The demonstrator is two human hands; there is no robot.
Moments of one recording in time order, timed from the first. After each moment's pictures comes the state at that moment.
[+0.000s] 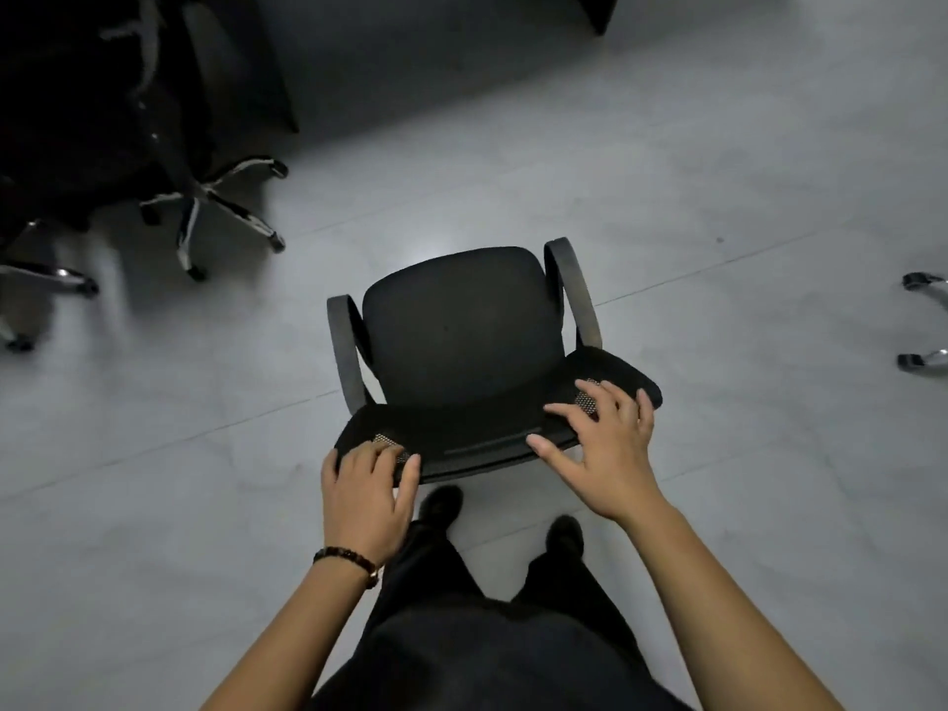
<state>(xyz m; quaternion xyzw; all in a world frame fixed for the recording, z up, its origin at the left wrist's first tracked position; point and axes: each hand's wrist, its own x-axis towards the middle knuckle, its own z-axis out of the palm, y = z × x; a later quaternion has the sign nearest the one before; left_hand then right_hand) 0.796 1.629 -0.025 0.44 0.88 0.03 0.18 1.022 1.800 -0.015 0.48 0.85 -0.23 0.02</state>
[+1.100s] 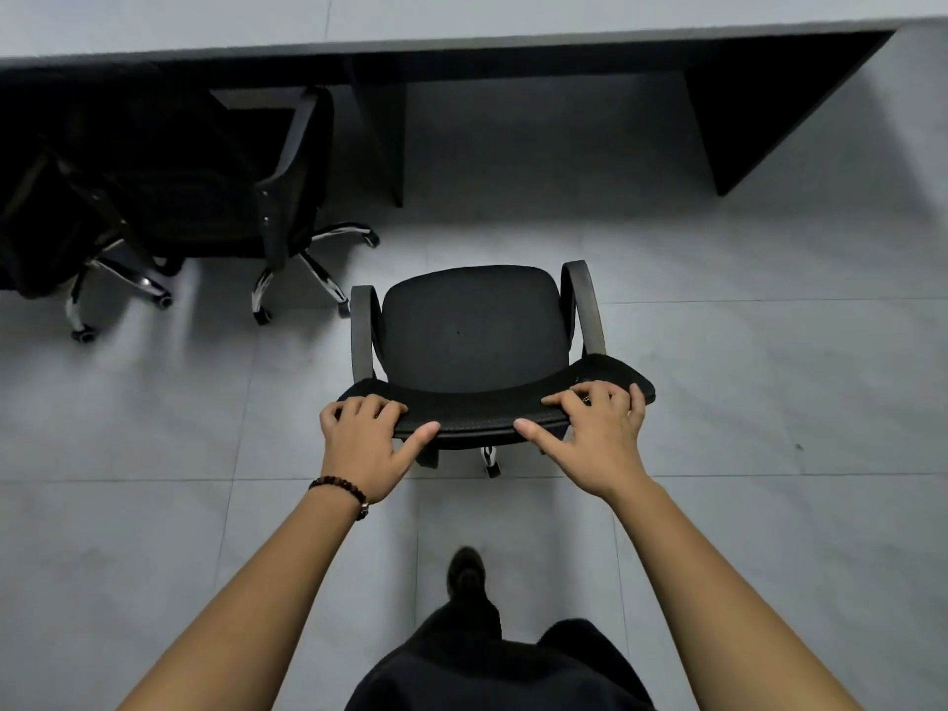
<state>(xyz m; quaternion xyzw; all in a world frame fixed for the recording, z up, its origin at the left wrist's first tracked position) 0.558 1.880 -0.034 0.39 0.91 0.04 0.12 0.758 2.088 -0.021 0.38 0.90 -0.20 0.02</state>
